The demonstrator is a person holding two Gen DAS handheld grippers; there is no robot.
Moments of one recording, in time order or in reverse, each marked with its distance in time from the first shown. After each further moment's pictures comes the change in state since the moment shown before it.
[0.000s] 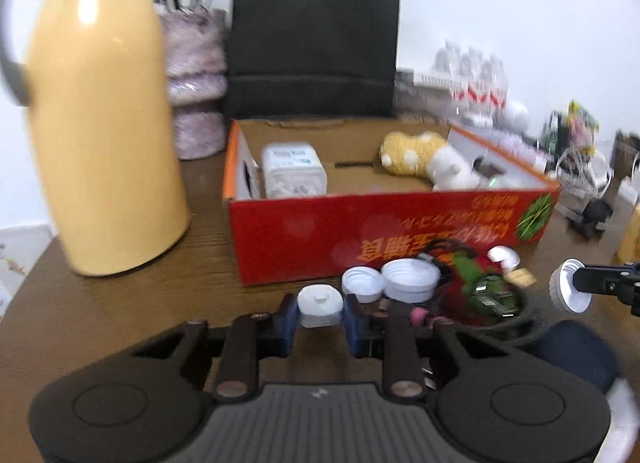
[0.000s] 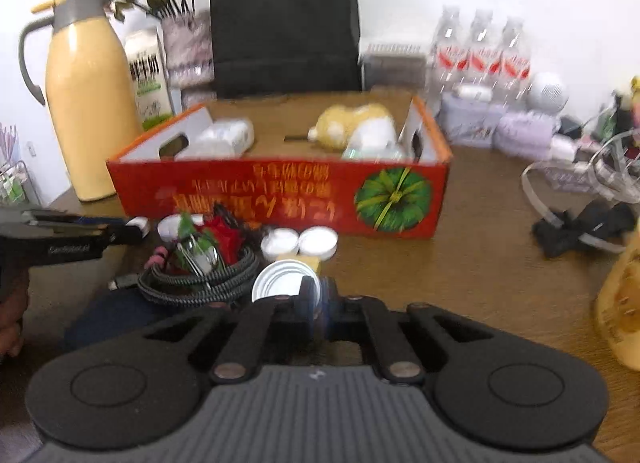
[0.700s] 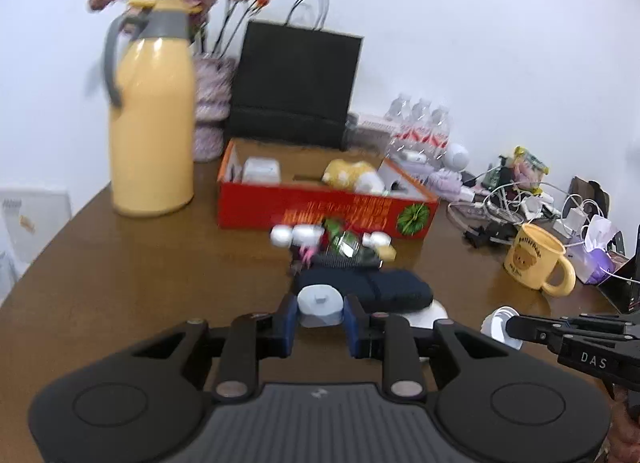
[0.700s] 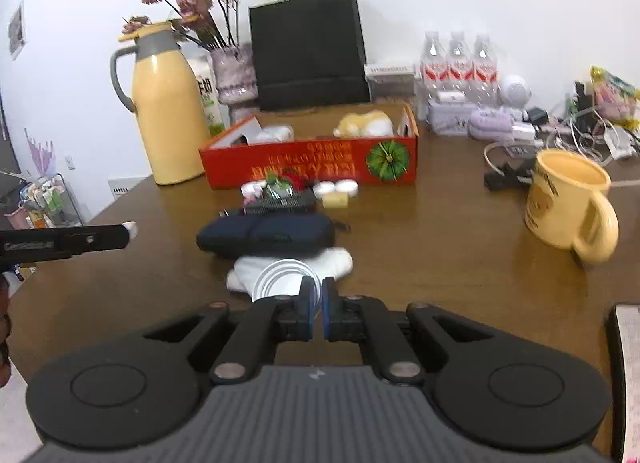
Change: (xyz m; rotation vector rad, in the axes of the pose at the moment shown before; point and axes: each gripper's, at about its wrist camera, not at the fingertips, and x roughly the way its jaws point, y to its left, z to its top) left arm -0.169 -0.055 -0.050 -0.085 -0.078 -0.069; right arm -0.155 0.016 -0.068 0.036 -0.031 0.077
